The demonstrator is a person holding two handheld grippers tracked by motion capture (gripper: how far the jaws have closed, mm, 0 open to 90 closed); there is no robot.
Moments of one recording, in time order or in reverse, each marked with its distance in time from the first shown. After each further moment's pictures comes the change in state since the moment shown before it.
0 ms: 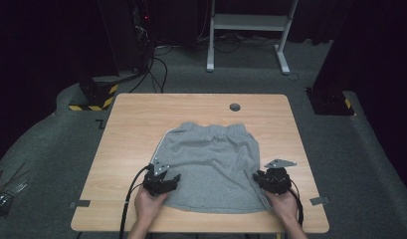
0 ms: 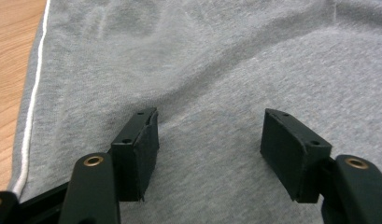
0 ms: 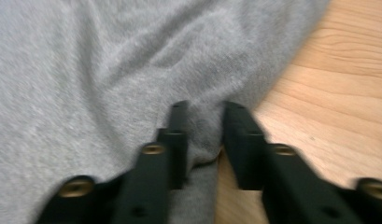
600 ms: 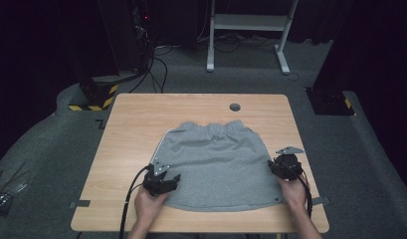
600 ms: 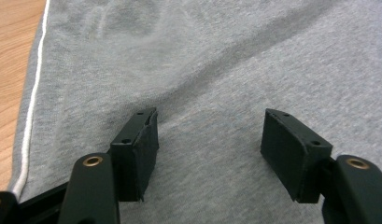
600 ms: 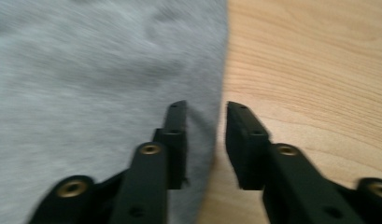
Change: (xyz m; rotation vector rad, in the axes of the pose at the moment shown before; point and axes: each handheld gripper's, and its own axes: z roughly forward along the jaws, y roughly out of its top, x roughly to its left) left arm 0.000 0.000 0.000 0.000 0.002 -0.001; right arm -0.047 0.017 -0.002 0.011 -0.214 0.054
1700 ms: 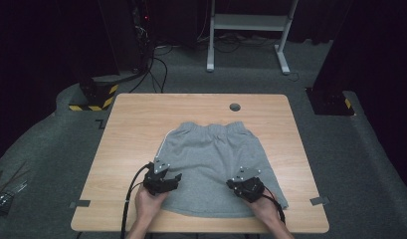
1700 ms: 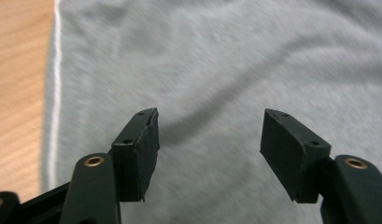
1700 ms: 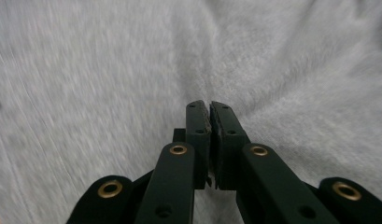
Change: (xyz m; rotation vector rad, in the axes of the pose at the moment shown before) left arm -0.004 0.015 -0.011 0.013 -0.015 -0.023; right arm 0.127 -0.009 -0.007 -0.039 0.354 -0.446
